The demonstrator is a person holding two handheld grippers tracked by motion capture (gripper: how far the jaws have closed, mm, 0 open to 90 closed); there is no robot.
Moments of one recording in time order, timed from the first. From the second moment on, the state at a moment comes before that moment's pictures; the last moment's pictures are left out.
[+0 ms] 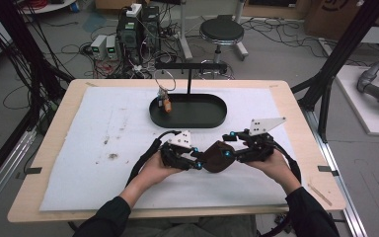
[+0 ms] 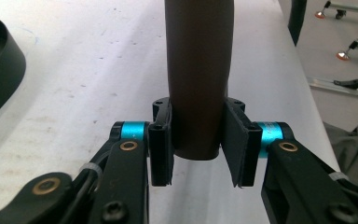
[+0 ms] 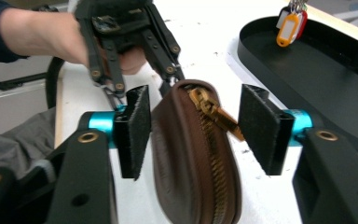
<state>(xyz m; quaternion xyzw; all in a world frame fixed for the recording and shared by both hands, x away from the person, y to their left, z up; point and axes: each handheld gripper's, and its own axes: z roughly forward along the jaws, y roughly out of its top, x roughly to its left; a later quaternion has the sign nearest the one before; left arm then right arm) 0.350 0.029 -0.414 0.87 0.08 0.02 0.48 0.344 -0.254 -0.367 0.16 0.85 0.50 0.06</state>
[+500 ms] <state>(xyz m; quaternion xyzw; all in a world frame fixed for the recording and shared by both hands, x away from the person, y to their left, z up) 0.343 0.035 -0.404 0.88 0.04 0.04 0.48 0.348 -0.252 -0.372 0.15 0.86 0.50 0.01</state>
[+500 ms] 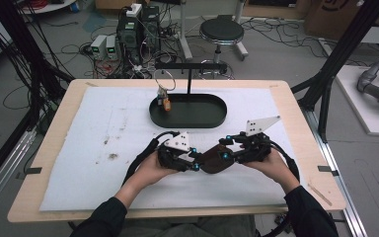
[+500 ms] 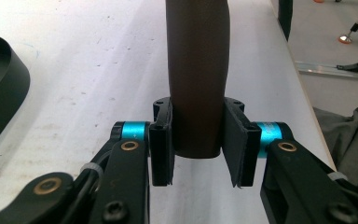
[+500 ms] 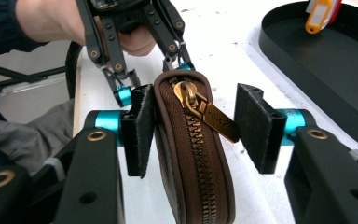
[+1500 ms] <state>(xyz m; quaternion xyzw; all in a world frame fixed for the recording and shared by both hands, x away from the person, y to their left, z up) 0.344 0.045 -0.394 0.85 0.03 0.02 0.53 0.340 -0.257 -0.363 0.10 0.84 0.54 0.02</state>
